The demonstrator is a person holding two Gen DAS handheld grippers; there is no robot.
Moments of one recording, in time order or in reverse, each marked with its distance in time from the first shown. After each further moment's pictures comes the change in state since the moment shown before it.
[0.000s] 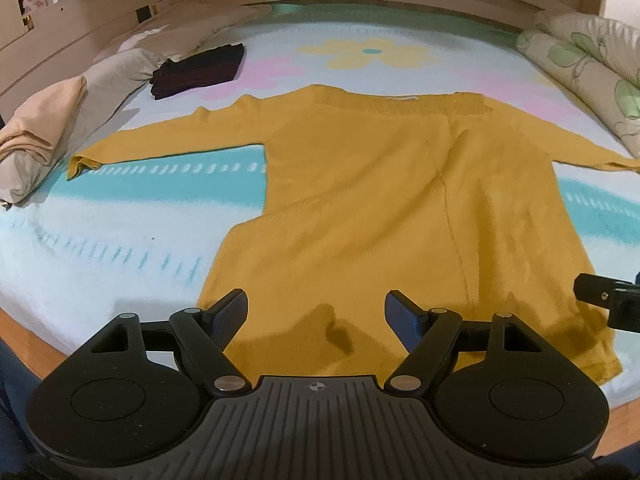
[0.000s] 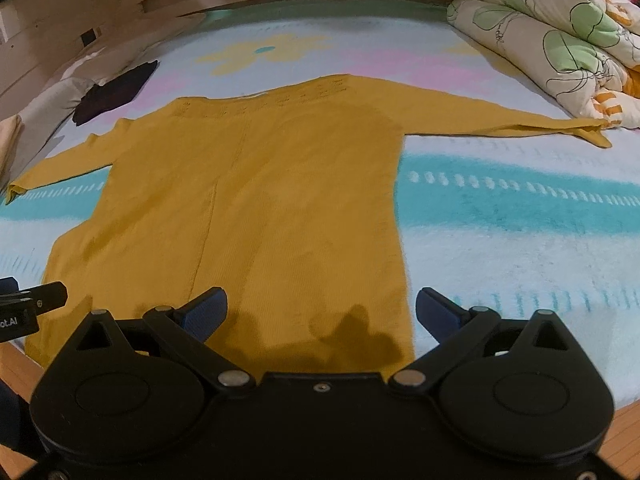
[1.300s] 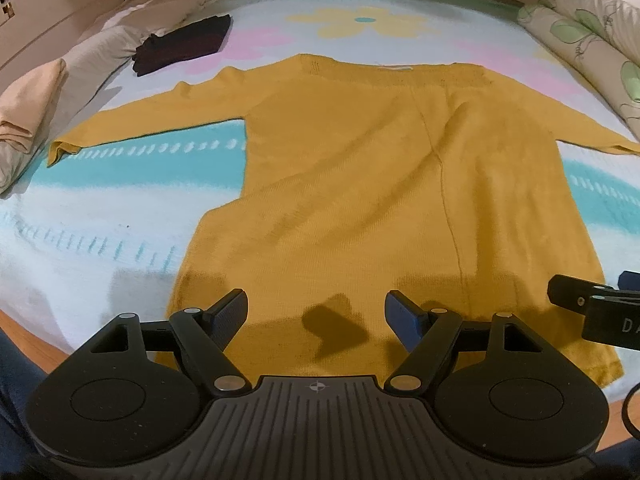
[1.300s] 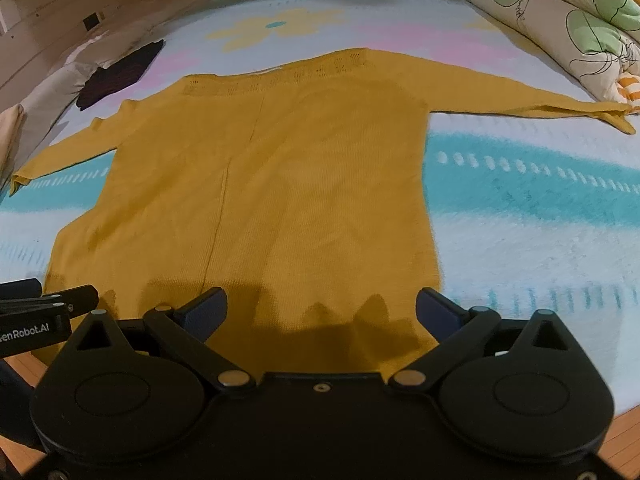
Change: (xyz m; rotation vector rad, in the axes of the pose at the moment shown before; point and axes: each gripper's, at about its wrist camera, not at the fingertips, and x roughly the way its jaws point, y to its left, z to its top) left arm 0.025 -0.013 0.011 0.003 0.102 -0.015; right arm 0.022 0.011 0.007 0.006 0.080 0.037
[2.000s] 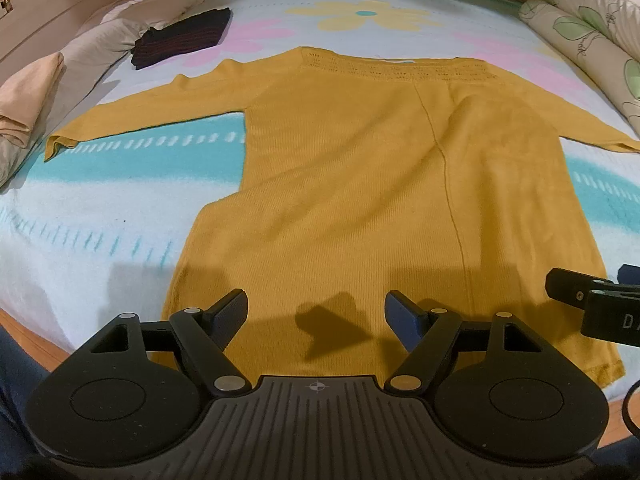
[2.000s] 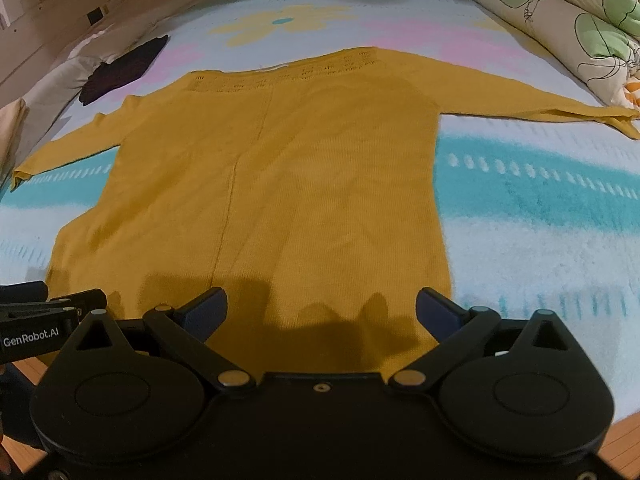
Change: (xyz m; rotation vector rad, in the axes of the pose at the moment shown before) left arm 0.004 0.001 -0.001 -0.003 0.018 -0.004; right arm 0.003 0.008 0.003 -0.015 0.004 0.001
